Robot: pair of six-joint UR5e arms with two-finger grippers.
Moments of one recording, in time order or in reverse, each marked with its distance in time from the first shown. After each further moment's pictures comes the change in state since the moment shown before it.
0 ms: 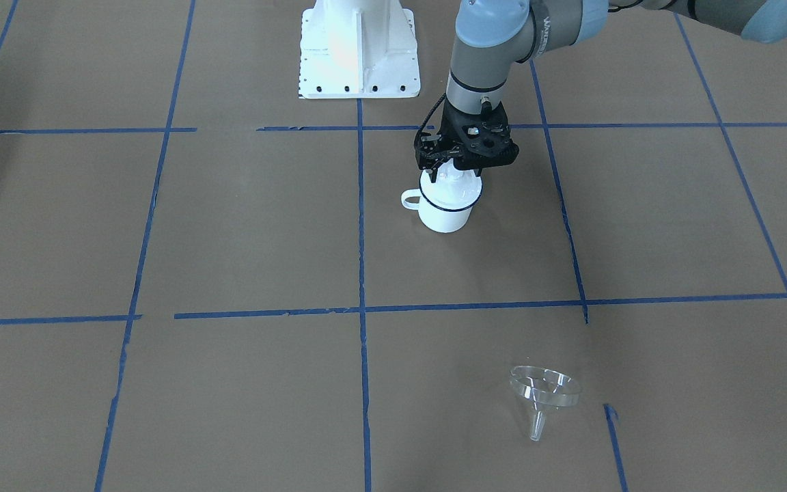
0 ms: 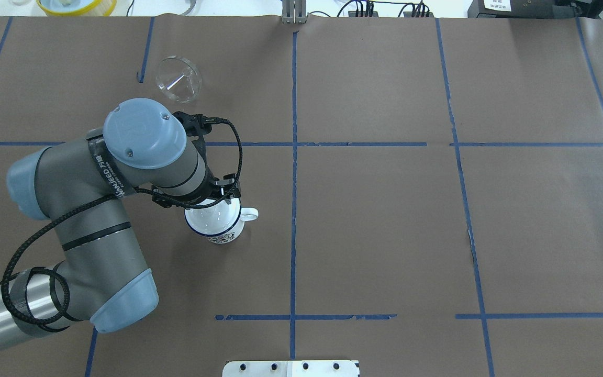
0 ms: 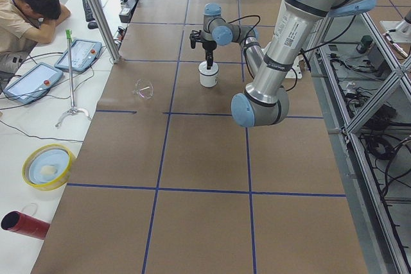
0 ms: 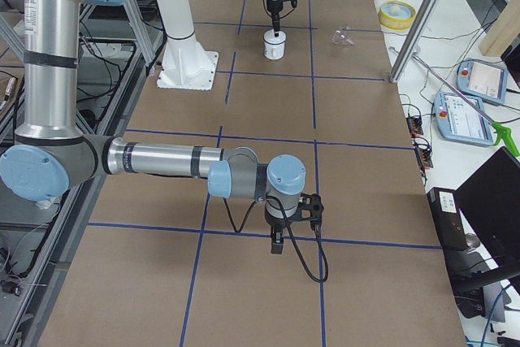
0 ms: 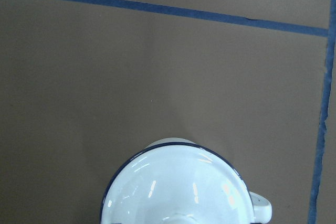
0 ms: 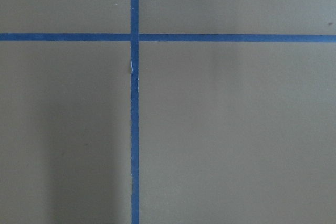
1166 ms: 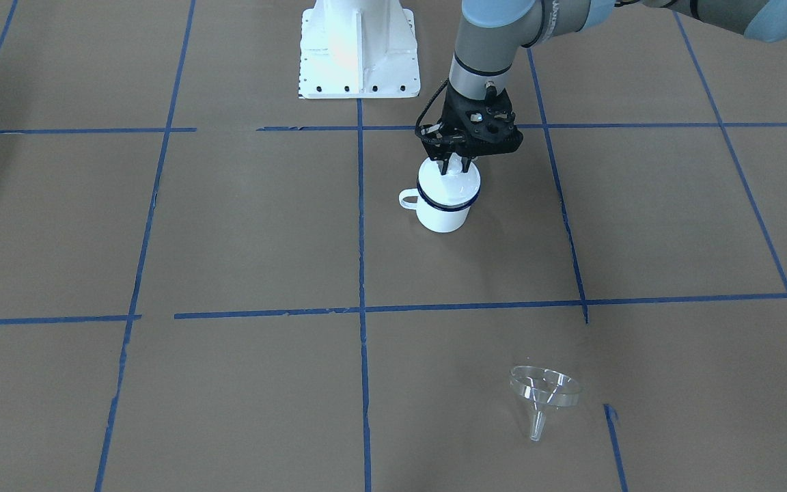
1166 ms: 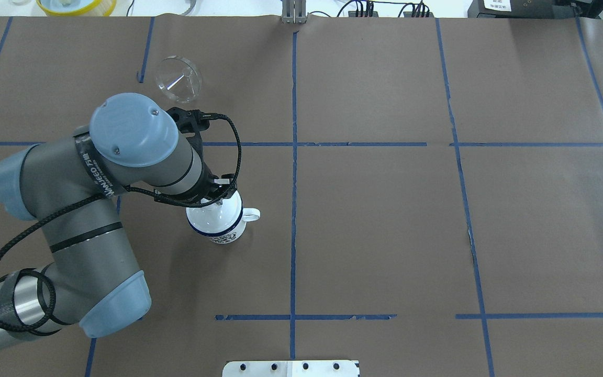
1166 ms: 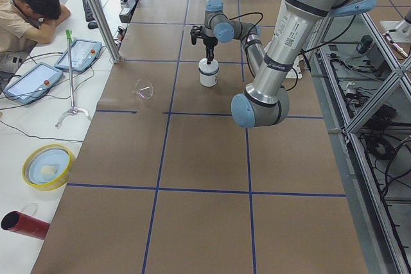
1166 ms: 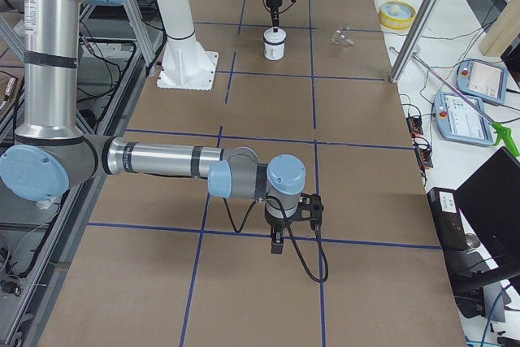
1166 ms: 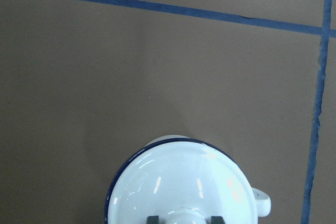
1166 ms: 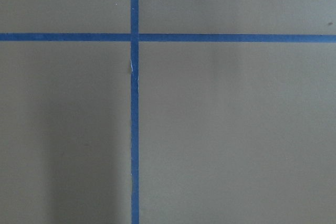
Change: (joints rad) left arm -0.025 -0.001 -0.086 0.051 -0.006 0.010; right arm 0.000 0.000 0.000 0.000 0.000 0.000
